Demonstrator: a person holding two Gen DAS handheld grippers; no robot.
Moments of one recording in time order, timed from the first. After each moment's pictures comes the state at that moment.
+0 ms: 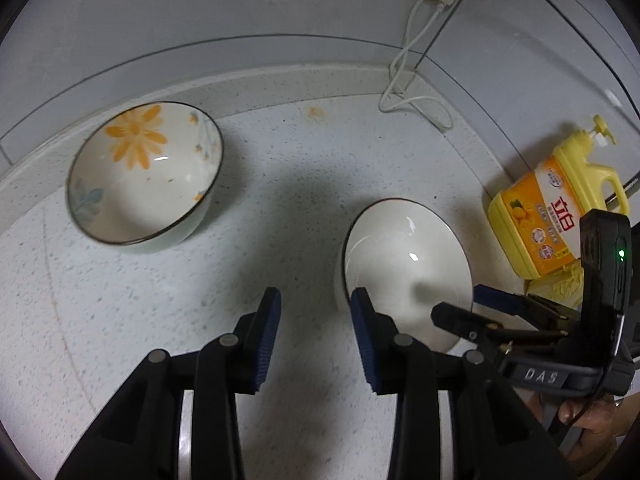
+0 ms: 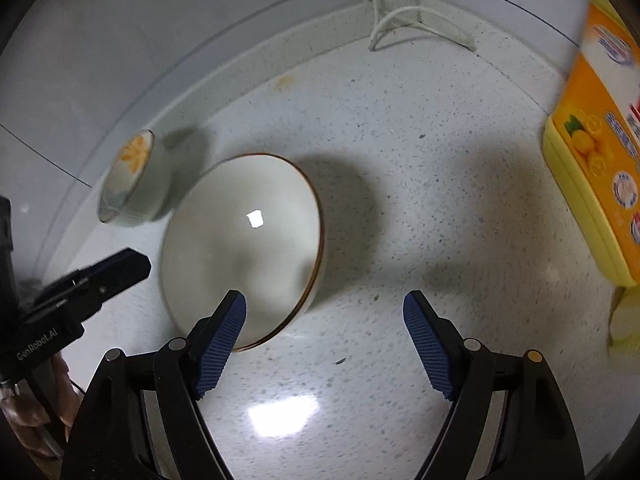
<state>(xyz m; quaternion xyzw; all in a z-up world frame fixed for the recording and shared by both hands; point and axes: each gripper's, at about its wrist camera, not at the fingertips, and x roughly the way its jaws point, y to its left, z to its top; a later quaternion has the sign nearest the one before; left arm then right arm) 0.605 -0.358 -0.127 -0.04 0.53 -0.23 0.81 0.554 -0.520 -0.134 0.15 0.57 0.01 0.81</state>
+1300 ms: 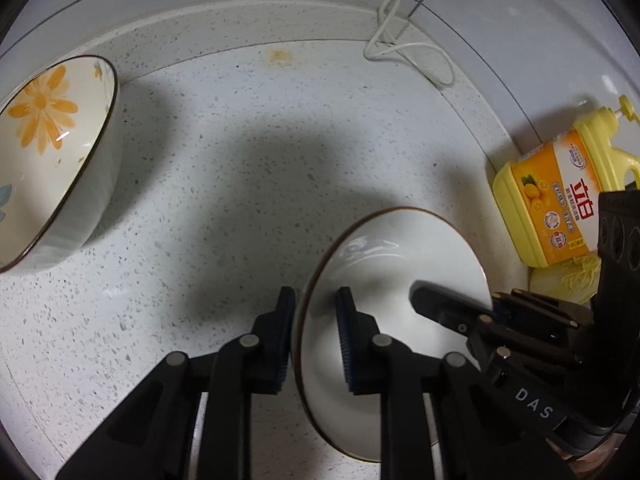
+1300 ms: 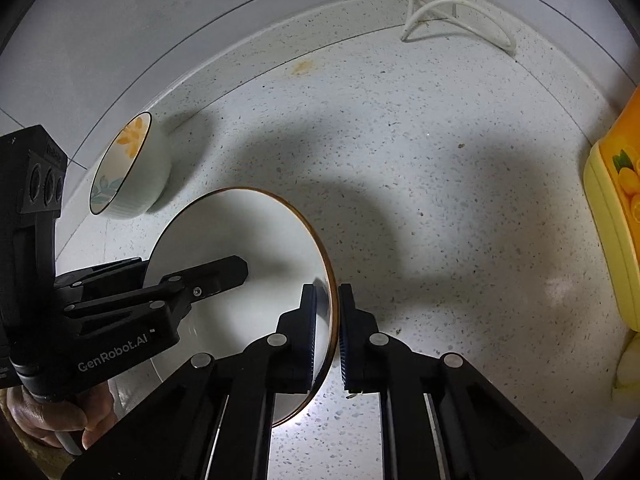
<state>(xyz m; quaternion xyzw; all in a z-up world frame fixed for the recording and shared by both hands) 0.625 -0.405 -0.171 -0.03 0.60 -0.26 0.76 0.585 -0.501 -0.159 0.13 0.58 0.04 0.81</state>
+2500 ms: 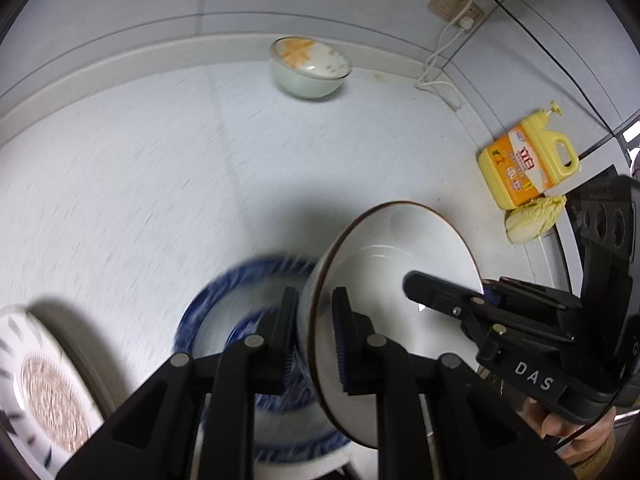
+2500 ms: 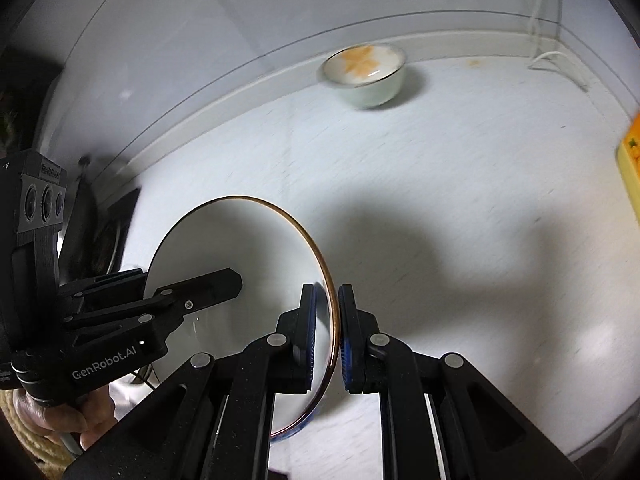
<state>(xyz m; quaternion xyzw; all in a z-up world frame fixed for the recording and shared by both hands) 0.383 -0.188 -0.071 -0.10 0.57 -0.14 0.80 0.418 -0.337 -0.080 0.08 0.56 0.18 0.80</state>
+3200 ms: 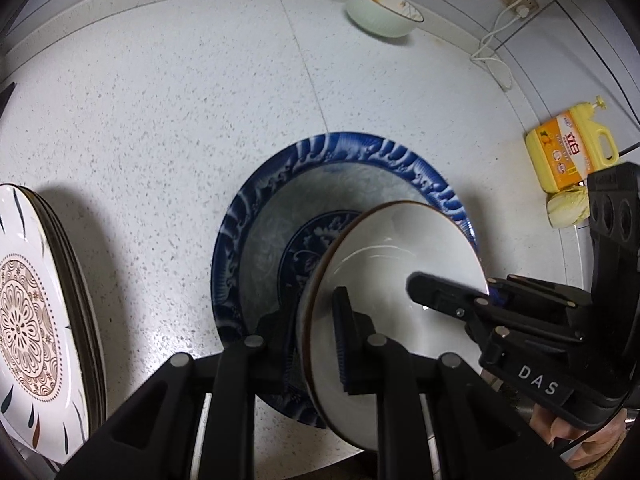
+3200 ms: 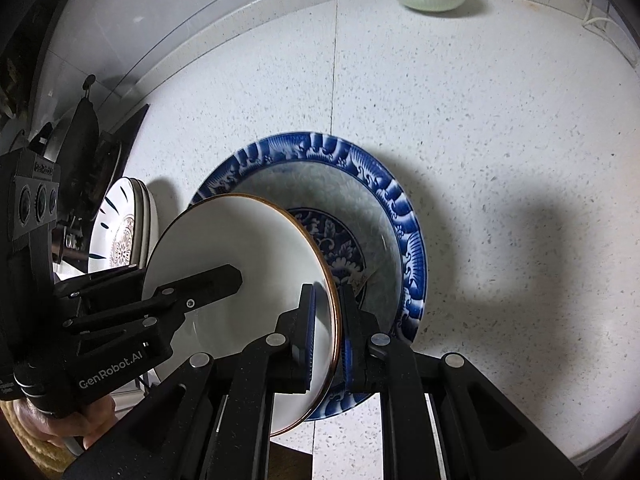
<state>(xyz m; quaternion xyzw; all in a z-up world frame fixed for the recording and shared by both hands) 0.337 -0.158 -0.145 -0.13 0.62 -0.09 0.77 0.392 -0.295 -0.146 0.04 0.63 0.21 0.75</state>
